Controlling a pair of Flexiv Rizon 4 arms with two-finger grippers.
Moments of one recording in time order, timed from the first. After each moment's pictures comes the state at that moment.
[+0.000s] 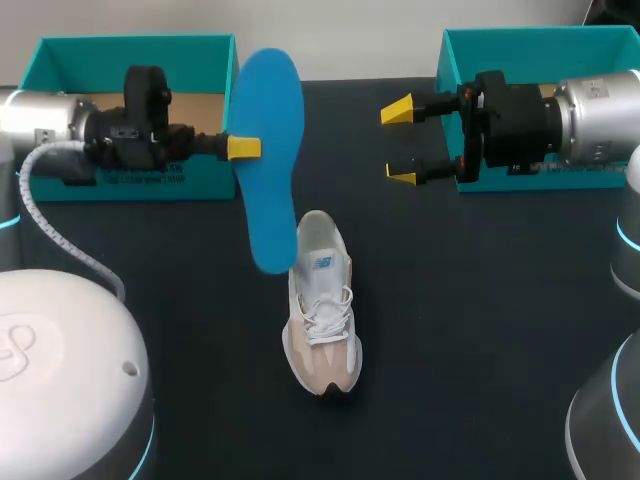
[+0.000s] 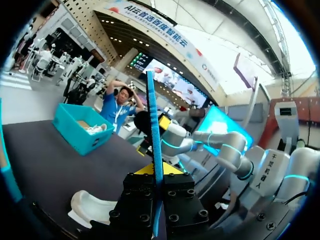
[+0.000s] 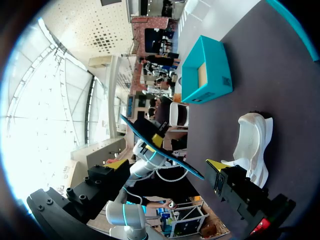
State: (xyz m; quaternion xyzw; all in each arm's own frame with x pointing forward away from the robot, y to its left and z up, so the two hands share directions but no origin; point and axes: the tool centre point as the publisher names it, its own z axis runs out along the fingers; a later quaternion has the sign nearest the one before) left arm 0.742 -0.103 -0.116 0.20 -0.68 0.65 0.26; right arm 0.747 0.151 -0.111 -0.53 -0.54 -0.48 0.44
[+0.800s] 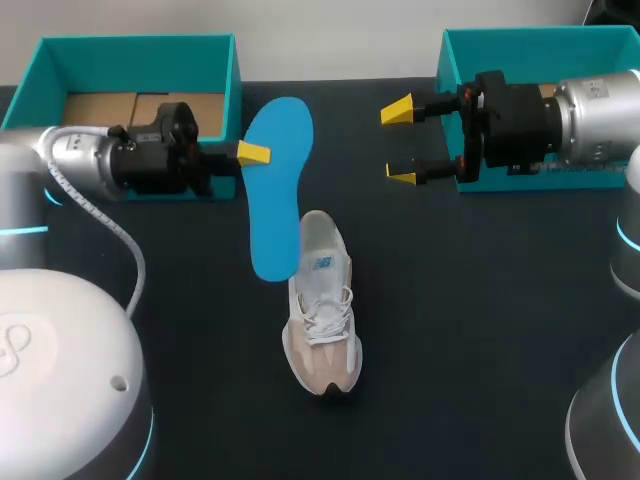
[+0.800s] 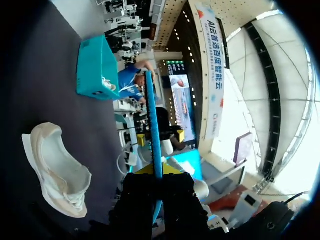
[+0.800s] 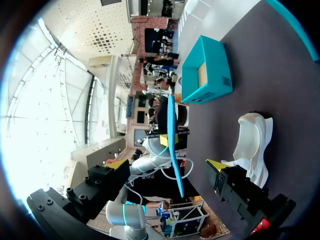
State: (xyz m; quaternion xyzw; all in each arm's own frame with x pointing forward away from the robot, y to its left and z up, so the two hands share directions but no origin) left arm 0.752 -0.111 -0.141 0.41 -0.51 0.54 0.53; right arm 0.747 0.151 -0.111 -0.53 -0.54 -0.48 0.44
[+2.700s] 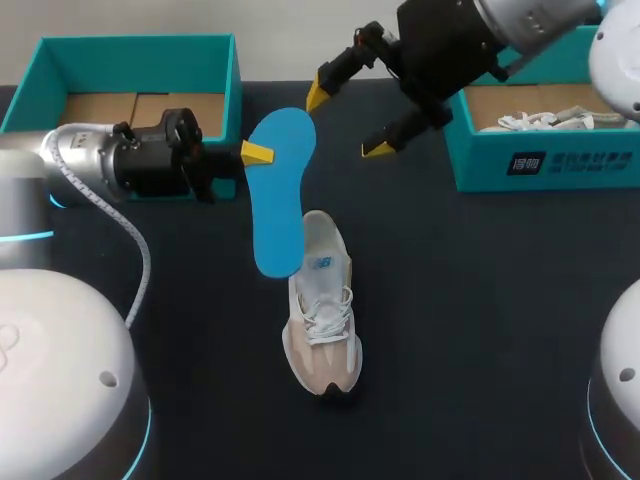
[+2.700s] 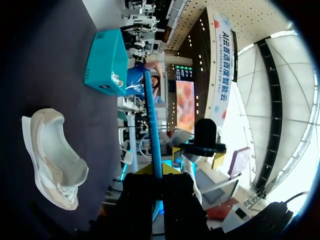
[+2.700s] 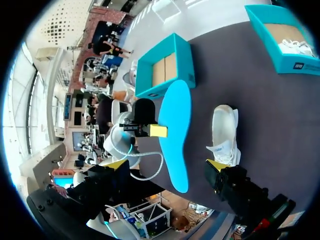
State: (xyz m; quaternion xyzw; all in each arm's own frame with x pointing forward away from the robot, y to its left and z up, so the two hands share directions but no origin) left arm 0.755 -0.114 -0.144 0.44 -0.49 0.51 0.55; right arm 0.724 0.210 -0.063 -0.66 -0.64 -0.29 0.27
